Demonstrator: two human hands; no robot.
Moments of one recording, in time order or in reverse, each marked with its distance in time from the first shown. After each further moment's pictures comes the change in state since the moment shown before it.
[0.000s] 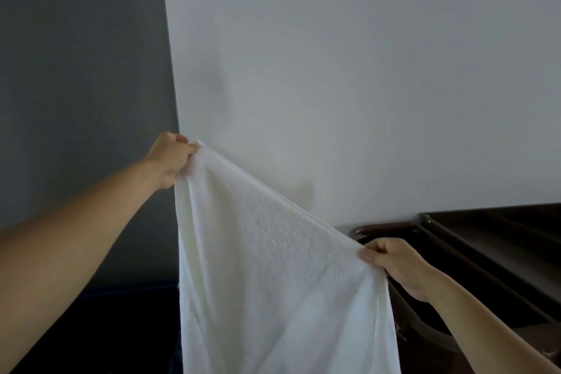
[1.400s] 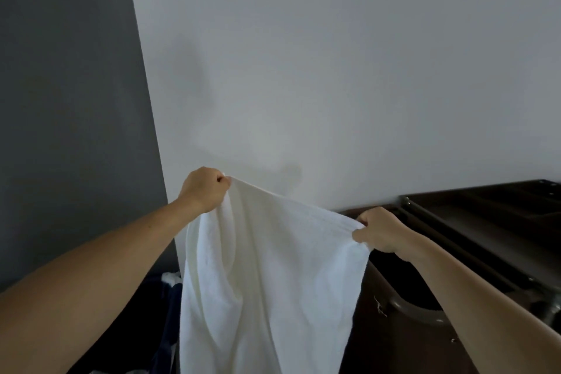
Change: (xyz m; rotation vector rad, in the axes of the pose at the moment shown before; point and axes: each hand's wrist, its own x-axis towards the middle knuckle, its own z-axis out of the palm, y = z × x) left_hand -0.057 -0.048 0.084 0.610 -0.232 0.300; right_hand 0.012 -0.026 -0.014 -0.585 0.138 0.120
